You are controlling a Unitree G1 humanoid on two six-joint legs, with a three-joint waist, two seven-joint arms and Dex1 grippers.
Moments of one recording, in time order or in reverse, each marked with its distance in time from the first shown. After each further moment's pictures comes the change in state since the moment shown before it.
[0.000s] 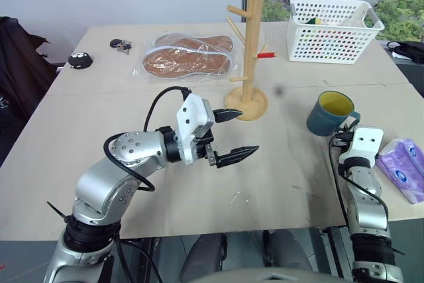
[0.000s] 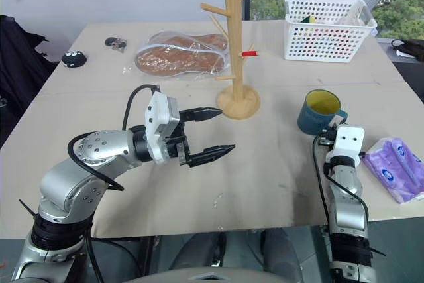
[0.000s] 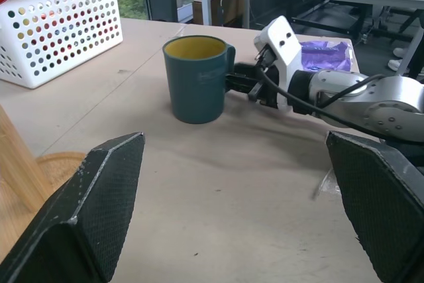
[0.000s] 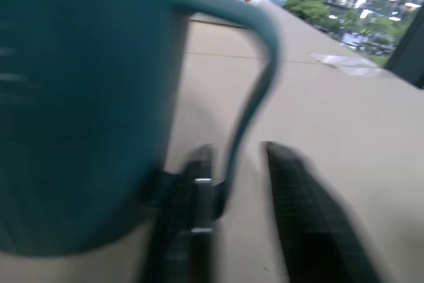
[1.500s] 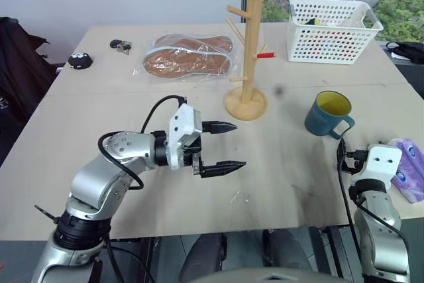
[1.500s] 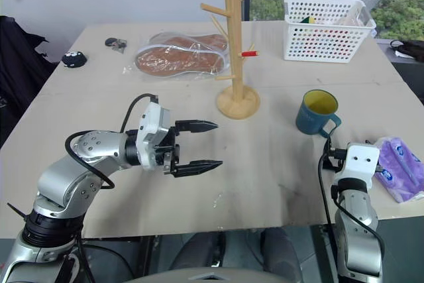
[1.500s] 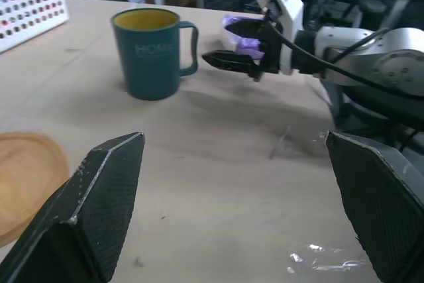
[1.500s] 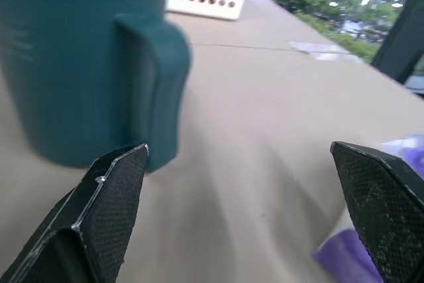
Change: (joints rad) left arm 0.022 0.061 0.000 0.135 -0.002 -0.100 -0.250; right arm 0.292 0.066 0.013 -0.455 -0.020 0.207 -0.029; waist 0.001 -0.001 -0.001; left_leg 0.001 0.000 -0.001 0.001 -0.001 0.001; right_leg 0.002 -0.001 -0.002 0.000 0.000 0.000
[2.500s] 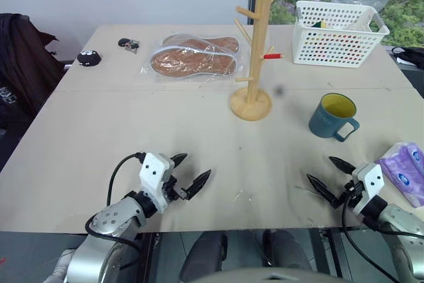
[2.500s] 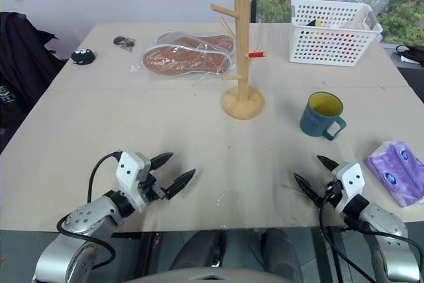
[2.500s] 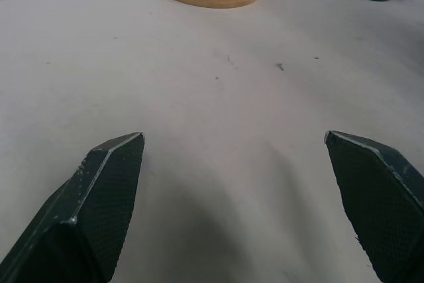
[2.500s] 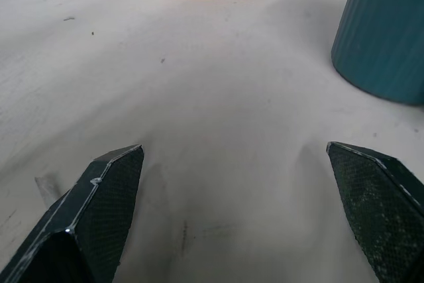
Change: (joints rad) left arm 0.603 -0.193 0.128 -0.048 0.217 -0.199 0.427; right arm 0.130 -0.356 0.055 0.221 0.358 -0.219 0.778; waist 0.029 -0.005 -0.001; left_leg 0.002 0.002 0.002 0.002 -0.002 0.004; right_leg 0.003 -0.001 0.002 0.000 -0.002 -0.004
